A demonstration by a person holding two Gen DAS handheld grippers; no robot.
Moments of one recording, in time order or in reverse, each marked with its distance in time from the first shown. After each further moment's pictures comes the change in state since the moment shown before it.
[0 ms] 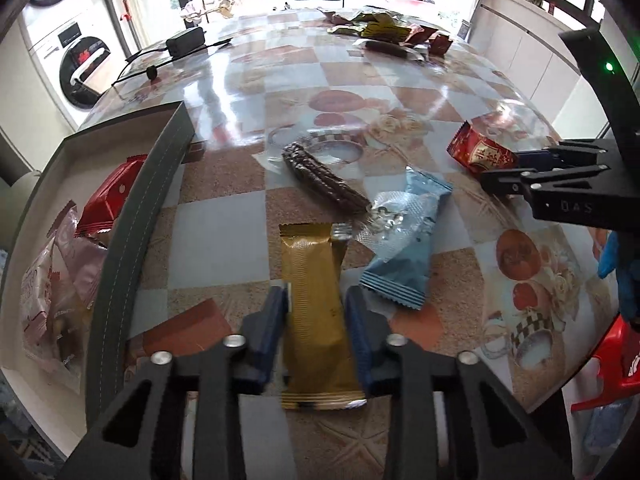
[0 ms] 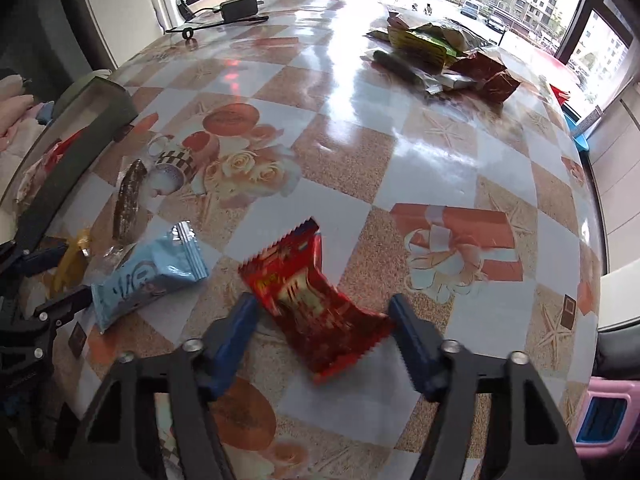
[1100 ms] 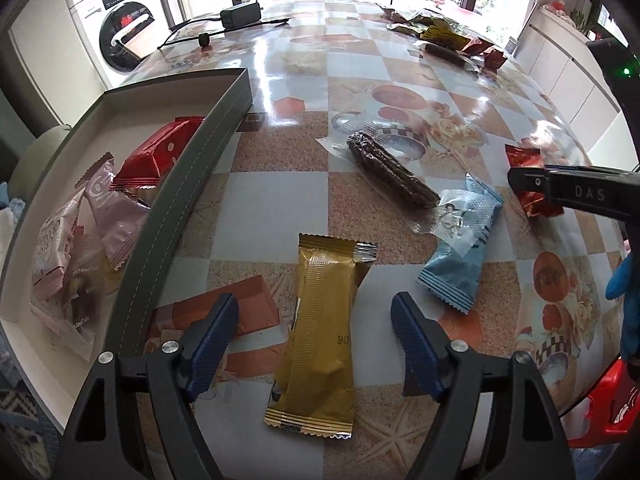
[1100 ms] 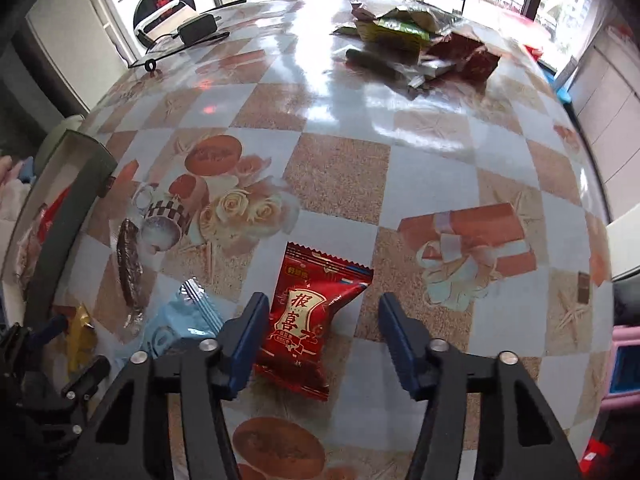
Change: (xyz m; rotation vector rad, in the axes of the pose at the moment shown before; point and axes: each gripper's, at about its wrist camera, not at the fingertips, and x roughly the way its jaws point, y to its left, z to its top) left arm 0.005 0.026 -0.005 -0.152 0.030 0.073; right arm 0.007 0.008 0.021 0.138 0.002 -0.039
